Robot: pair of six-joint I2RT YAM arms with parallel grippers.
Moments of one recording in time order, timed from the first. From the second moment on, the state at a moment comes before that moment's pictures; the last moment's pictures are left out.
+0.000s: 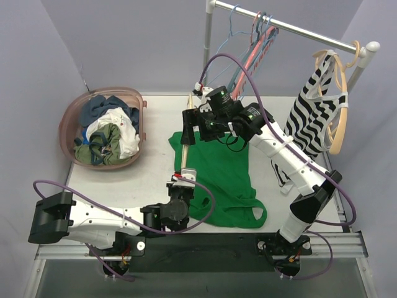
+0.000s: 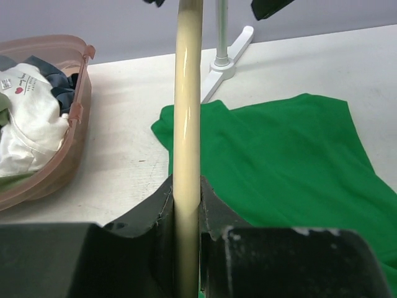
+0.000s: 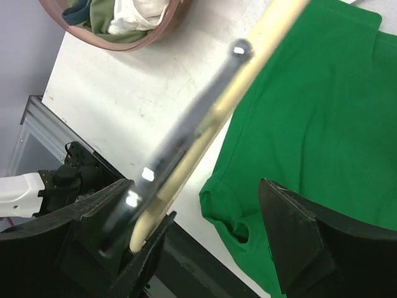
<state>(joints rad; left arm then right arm) -1.49 1.21 0.61 0.57 -1.42 0.03 0.77 1.66 1.86 -0.94 -0.15 0.40</state>
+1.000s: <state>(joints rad) -1.50 1.31 0.69 0.84 -1.40 0.09 0.93 1.74 1.94 -0.88 0.11 0.40</state>
